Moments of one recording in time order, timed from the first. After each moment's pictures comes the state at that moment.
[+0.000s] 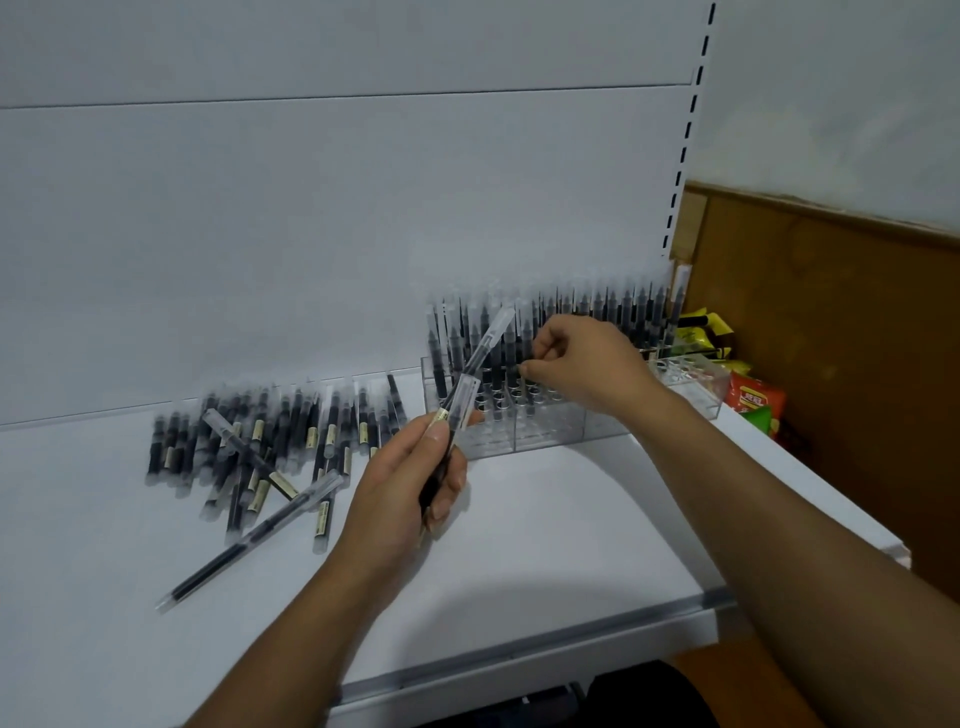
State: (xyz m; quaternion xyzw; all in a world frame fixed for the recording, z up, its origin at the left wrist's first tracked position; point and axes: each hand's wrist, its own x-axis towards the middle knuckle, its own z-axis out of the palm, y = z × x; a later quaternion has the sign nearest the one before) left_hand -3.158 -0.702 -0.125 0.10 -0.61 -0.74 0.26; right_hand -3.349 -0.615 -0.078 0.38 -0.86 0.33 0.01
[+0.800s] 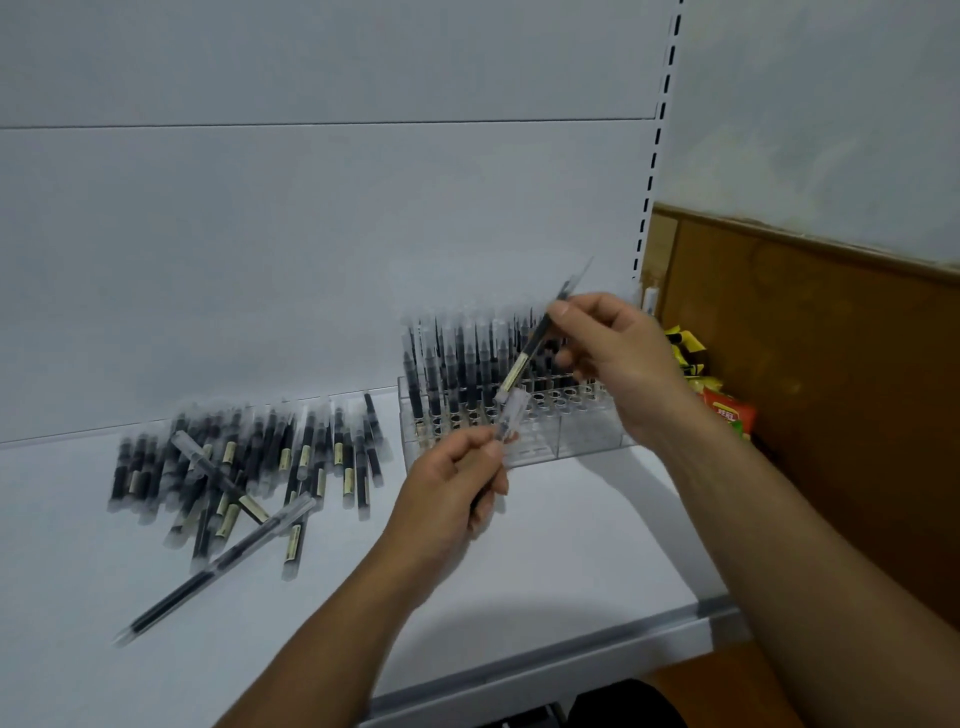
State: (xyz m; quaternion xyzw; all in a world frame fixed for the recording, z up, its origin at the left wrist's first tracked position) left_hand -3.196 -0.683 -0.128 0.10 -0.63 -0.75 0.20; right_hand -3.338 -0.576 -0.053 0.28 -0.65 0.70 -0.09
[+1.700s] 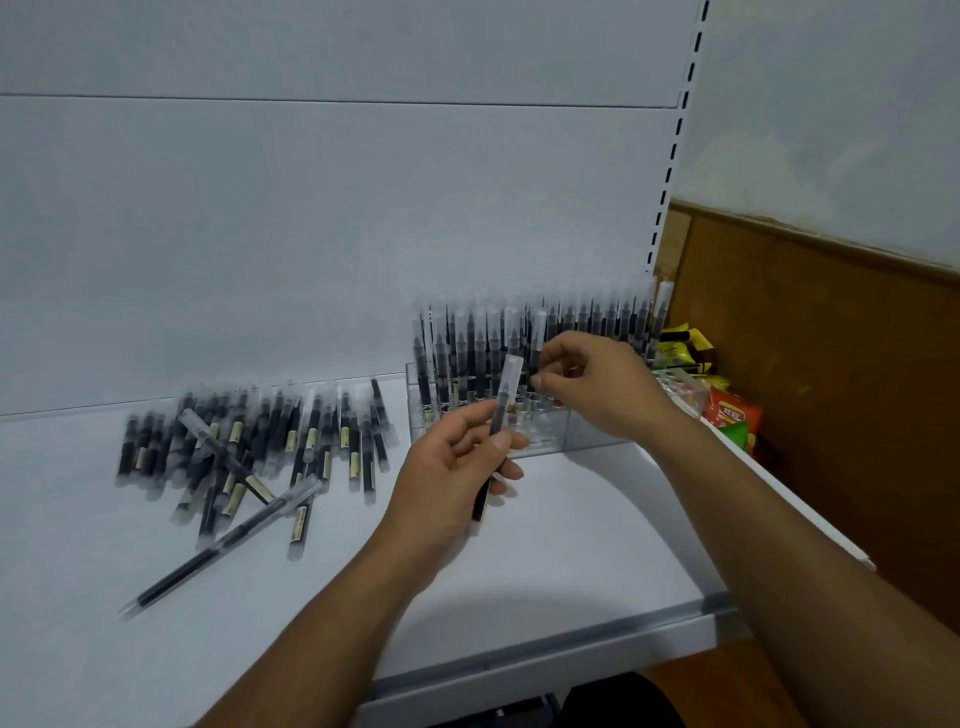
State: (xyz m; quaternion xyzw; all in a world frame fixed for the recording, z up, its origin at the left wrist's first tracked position) left_hand -3.195 -0.682 -0.128 0.10 -0.61 -0.75 0.25; right_hand -3.362 -0.589 -0.088 0.40 -0.84 0.38 0.02
